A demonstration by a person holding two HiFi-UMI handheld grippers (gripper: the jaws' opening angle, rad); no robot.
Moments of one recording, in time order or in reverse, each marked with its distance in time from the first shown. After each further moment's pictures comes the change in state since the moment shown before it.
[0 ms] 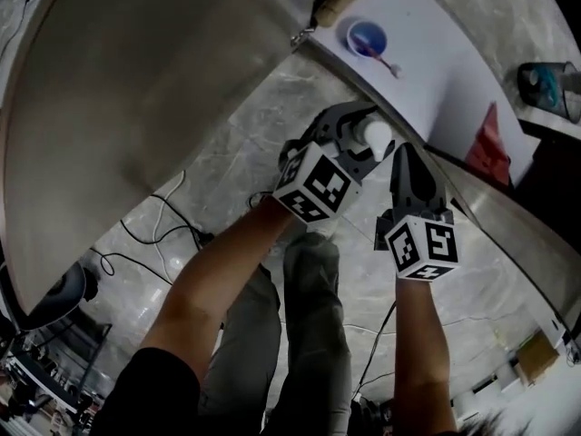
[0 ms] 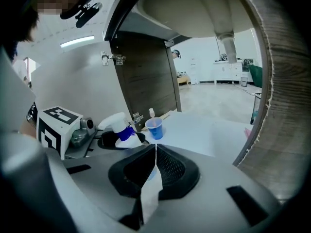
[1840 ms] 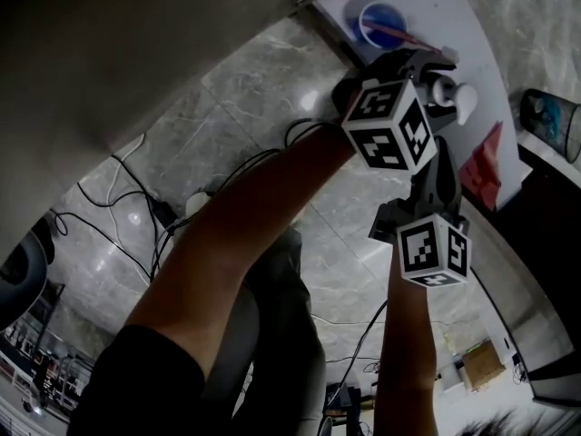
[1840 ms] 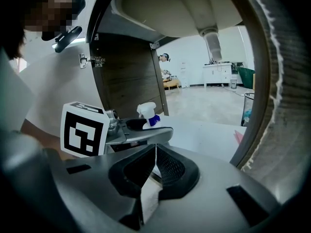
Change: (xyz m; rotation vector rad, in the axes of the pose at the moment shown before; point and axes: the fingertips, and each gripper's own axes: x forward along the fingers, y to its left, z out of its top) left arm 0.119 0.038 0.046 0.108 -0.110 -0.001; right arm 0.023 -0.064 0.012 0.056 -0.049 -0.100
